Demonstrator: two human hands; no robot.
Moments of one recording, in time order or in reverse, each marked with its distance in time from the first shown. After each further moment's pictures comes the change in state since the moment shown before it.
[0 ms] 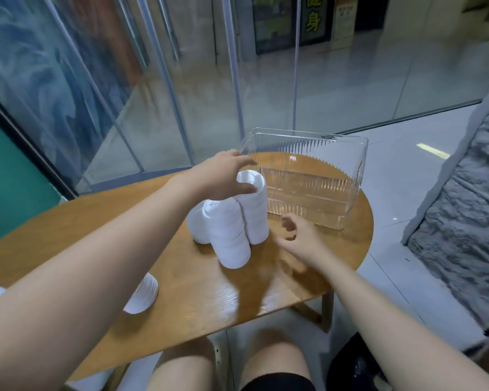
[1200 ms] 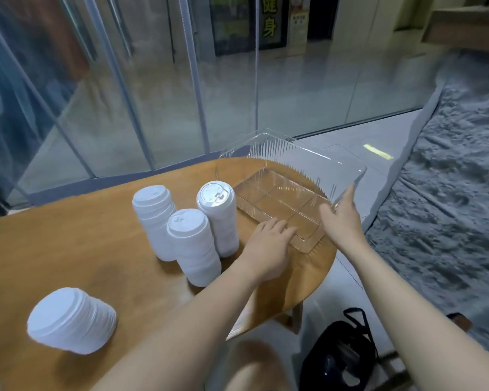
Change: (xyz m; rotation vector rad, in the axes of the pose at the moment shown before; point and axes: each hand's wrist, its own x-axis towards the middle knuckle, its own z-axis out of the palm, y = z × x) left_hand 0.032 0.102 0.170 -0.071 0.034 0.259; right_hand -0.007 0.005 -0.110 0.084 0.486 0.337
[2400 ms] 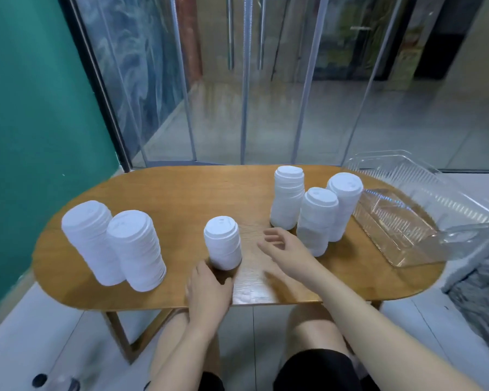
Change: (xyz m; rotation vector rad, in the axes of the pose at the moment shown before) left_hand -0.351 -0.114 0.019 -0.563 0.601 -1.186; right_hand -0.244 -0.103 0.198 0.036 -0.787 -0.273
